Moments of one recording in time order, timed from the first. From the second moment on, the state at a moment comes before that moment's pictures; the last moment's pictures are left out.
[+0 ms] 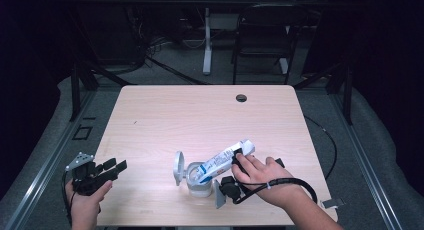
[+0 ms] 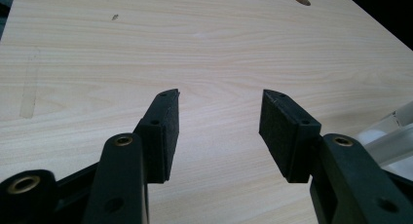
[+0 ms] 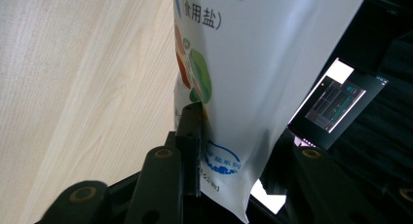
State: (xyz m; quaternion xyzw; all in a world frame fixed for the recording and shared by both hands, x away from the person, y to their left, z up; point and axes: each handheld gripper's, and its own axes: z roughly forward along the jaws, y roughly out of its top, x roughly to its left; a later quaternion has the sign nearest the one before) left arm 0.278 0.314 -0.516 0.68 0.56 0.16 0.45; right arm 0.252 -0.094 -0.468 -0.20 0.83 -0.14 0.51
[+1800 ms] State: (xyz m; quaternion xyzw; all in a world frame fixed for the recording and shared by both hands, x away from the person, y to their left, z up) left arm 0.279 0.315 -0.518 0.68 0.56 0.16 0.45; right arm 0.249 -0.094 -0.468 -0.21 0.82 -0.14 0.51
